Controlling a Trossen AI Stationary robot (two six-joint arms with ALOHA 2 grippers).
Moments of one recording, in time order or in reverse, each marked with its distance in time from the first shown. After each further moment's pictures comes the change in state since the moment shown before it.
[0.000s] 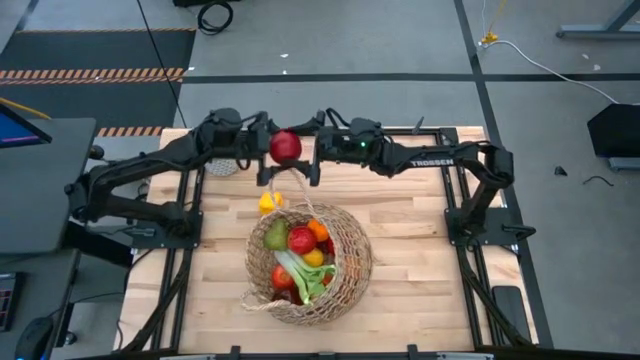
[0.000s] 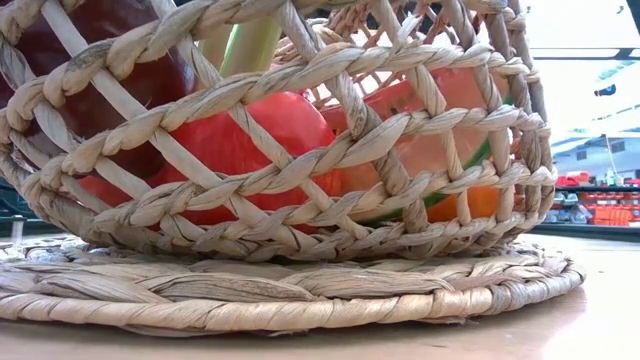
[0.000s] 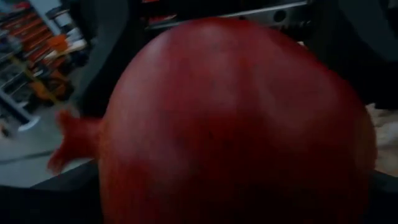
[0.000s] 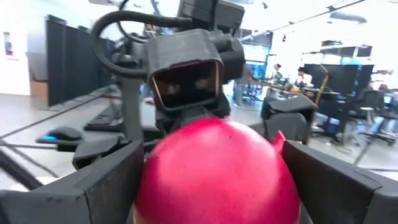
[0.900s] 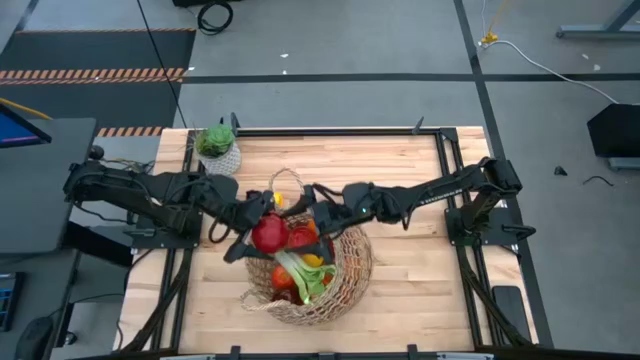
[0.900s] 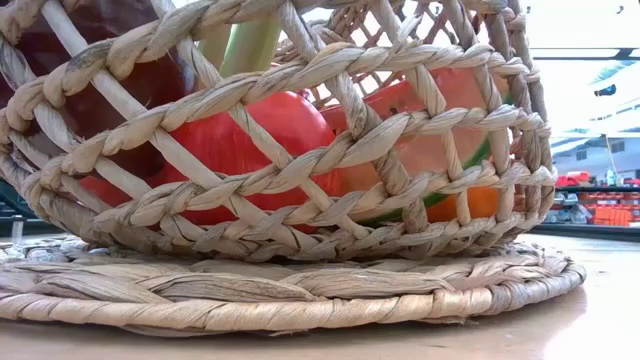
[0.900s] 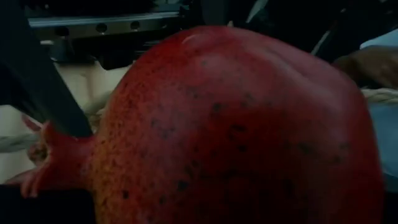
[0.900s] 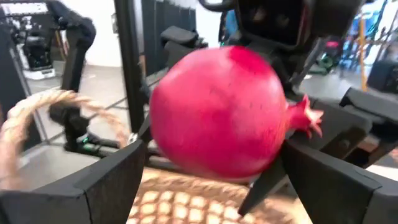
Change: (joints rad) left arm -0.580 -0.072 0.013 -0.190 -0.008 -0.516; right arm 0.383 -0.028 -0.007 -0.178 0.049 0.086
